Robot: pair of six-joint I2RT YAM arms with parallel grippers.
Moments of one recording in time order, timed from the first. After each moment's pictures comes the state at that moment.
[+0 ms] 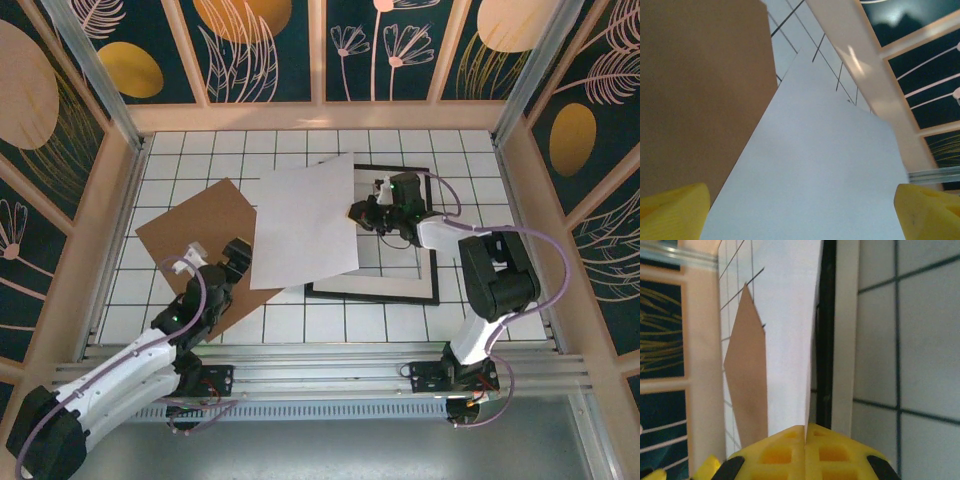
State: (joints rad) left arm -0.63 0.73 0.26 0.05 -0.45 -1.19; right arm 0.36 1.71 0.93 0.13 -0.64 0.85
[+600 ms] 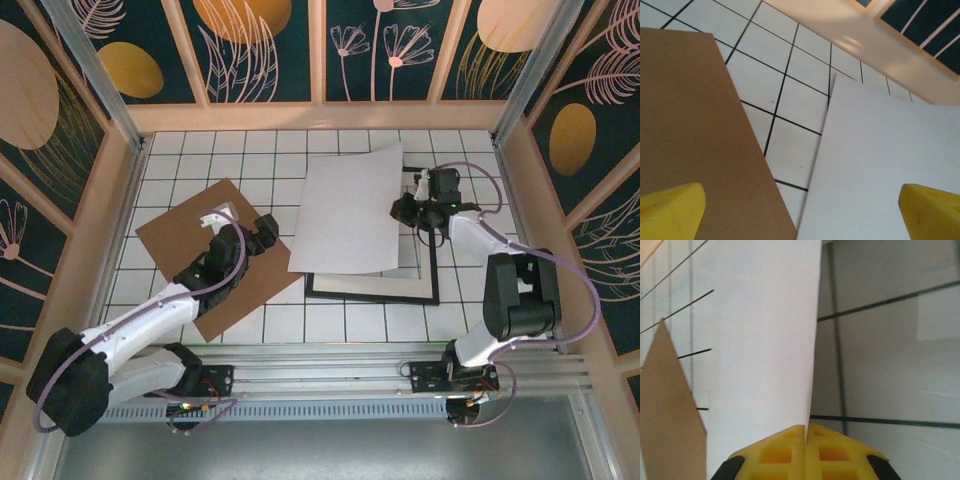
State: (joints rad) left arm -0.63 1.11 0.58 0.05 -0.42 -0.81; right arm 0.14 1.55 0.96 -0.26 -0.41 0.48
